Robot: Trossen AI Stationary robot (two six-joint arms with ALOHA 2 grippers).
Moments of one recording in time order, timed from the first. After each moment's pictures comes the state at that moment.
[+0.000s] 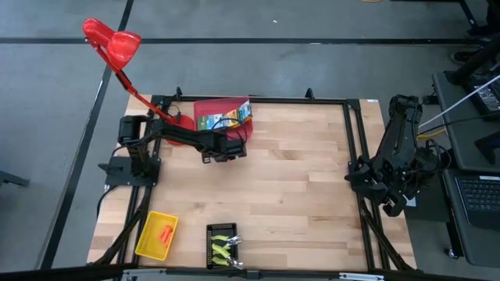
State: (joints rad) left arm 0.14 1.82 1.05 -0.56 -0.26 -1.60; right arm 1.31 0.69 0.52 0.77 1.16 0.07
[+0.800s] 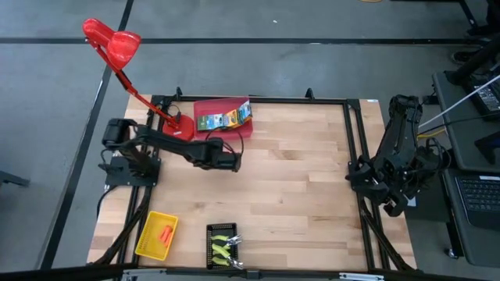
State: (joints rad) left arm -0.04 1.67 1.04 -0.71 -0.44 -1.56; right arm 1.31 0.69 0.52 0.79 1.15 0.04
